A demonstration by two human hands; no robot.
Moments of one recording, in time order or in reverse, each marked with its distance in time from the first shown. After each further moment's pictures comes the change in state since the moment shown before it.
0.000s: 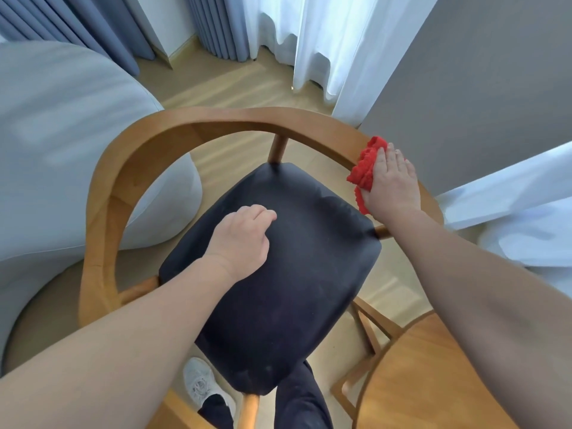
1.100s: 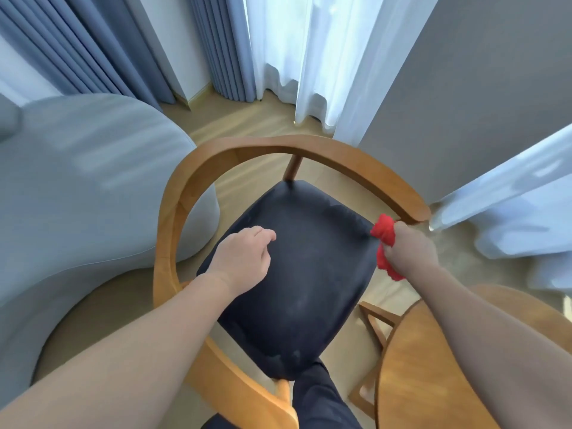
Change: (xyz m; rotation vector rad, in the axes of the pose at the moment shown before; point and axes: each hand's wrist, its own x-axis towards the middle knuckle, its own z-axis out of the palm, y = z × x) left_hand -0.084 0.000 -0.087 -0.064 -0.075 -0.047; right_hand -0.149 -0.010 -0.038 0.296 -0.158 0.303
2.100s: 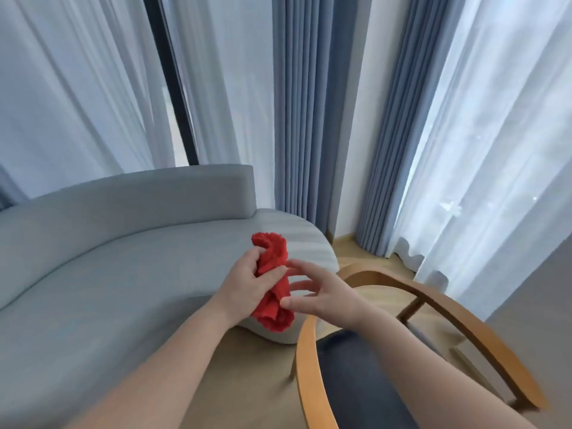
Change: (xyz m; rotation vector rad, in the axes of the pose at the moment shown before) left_hand -0.321 0.031 -0.240 -0.841 0.782 -0.347; right_hand -0.370 -0.284 -0.164 0.706 -0.703 -1.237
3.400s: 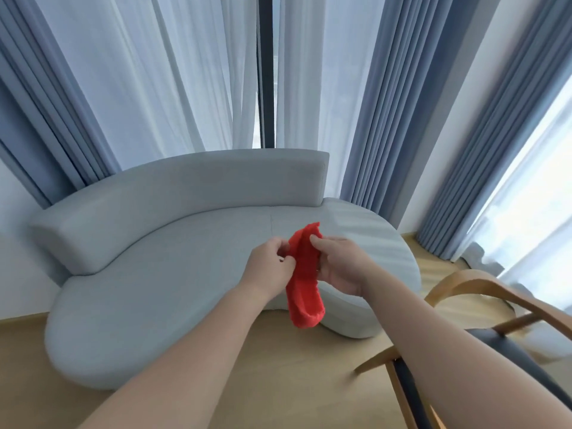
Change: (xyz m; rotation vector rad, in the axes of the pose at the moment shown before) left_hand -0.006 -0.094 -0.267 0.320 0.235 -0.132; right_hand 0.207 -0.072 0.237 0.537 0.092 0.304
